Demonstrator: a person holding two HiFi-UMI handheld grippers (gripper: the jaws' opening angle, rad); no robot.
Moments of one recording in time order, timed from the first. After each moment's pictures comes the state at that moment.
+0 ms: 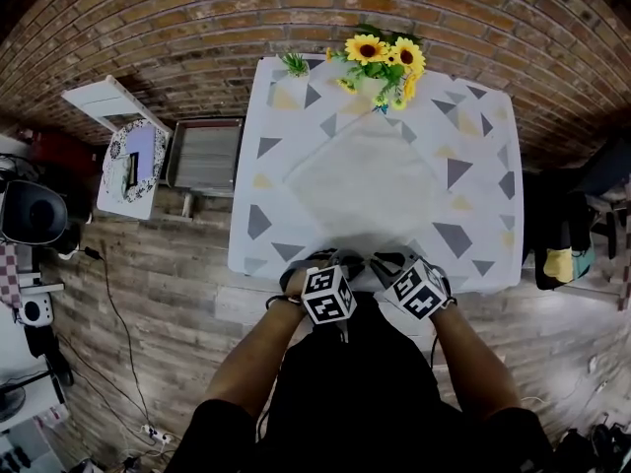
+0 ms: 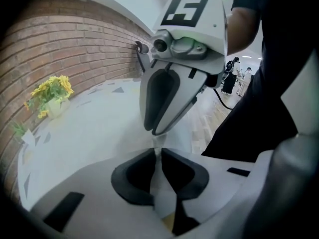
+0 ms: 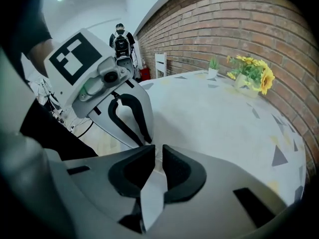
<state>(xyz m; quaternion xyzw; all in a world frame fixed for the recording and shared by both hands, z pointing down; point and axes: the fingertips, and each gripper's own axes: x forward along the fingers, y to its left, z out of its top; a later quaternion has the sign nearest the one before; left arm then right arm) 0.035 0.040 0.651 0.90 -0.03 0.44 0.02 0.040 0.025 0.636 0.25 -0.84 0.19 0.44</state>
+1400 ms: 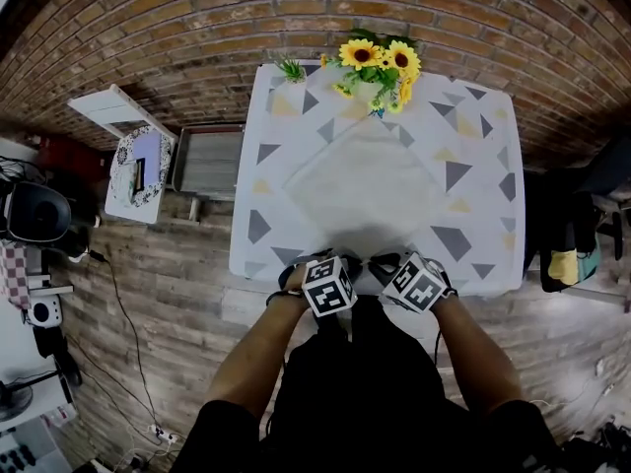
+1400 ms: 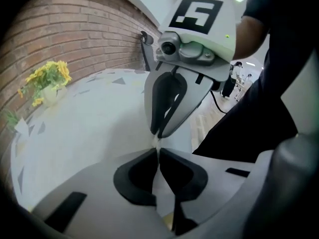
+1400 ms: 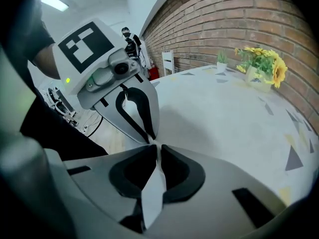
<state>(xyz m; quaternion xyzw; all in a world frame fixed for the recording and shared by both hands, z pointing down) 0.036 0.033 0.650 0.88 -0.02 0.48 0.08 0.041 0.027 0.643 0.18 -0.85 0.22 0.43</state>
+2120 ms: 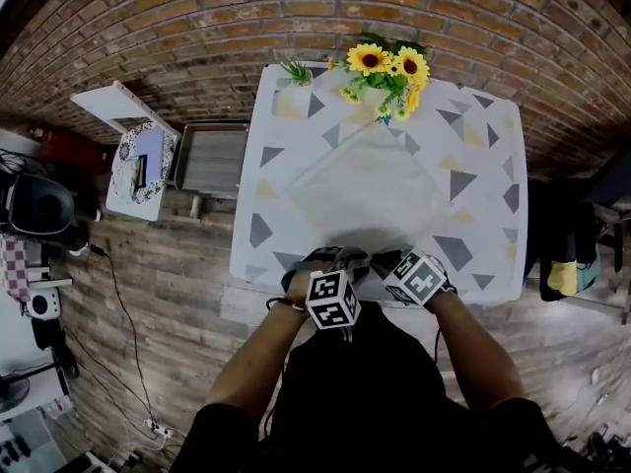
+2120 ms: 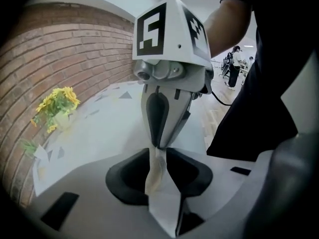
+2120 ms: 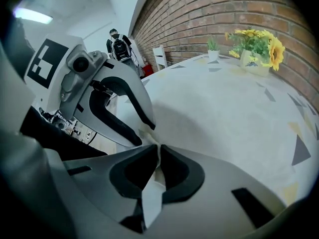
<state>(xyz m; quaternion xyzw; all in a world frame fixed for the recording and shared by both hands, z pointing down) 0.046 0.010 0.629 0.89 -0.06 0.46 -0.03 0.047 0.001 0.653 0.19 -0.83 0.27 0.44</state>
